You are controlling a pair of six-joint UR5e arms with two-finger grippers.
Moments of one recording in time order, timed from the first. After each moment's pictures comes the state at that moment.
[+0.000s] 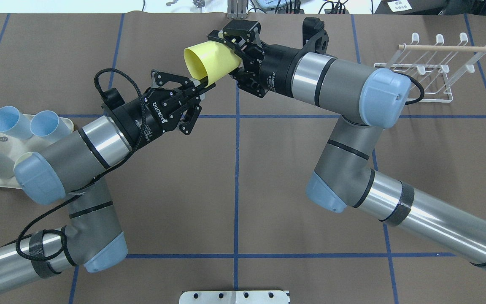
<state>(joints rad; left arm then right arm) -0.48 -2.04 -1.68 -3.11 -1.28 -2.51 0.63 -0.92 1.61 -0.35 1.60 2.12</state>
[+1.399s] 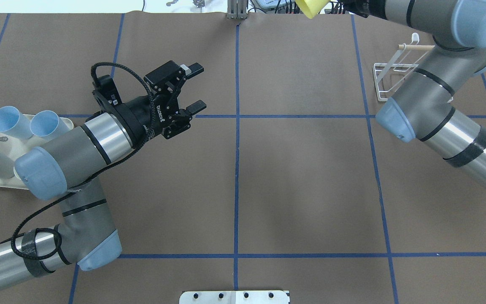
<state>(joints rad) -0.50 -2.00 -1.72 -2.86 -1.30 -2.01 1.00 -1.07 1.63 -0.61 1.64 1.53</state>
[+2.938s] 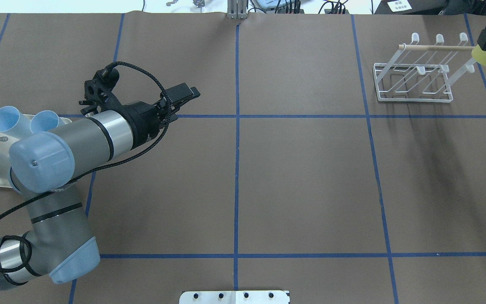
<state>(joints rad) -0.51 -1.96 -1.88 -2.41 -1.37 -1.78 1.03 -1.58 1.73 -0.71 1.24 0.88</state>
